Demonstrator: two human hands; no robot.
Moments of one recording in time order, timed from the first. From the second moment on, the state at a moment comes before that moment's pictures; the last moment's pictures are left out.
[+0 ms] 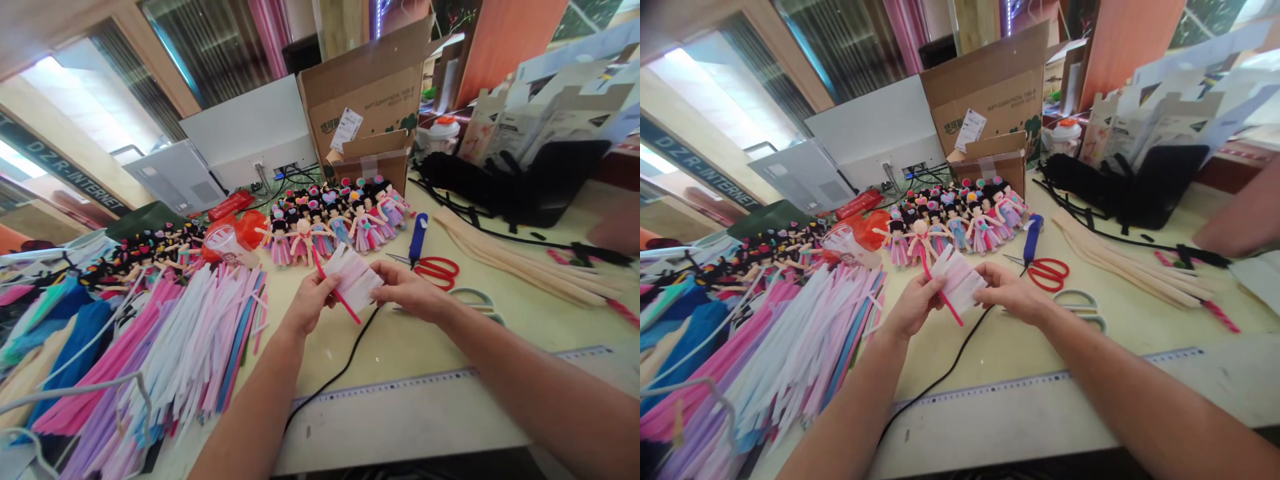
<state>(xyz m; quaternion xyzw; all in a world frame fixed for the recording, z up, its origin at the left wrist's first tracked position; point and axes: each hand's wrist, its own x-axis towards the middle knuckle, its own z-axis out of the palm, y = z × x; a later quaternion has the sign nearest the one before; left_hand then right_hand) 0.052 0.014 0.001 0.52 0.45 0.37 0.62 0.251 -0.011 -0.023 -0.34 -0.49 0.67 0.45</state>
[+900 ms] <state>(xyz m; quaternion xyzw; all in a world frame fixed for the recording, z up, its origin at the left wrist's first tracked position) 0.048 0.013 -0.005 0.42 0.44 0.46 0.65 0.224 -0.025 -0.021 -0.48 -0.49 0.65 0.32</state>
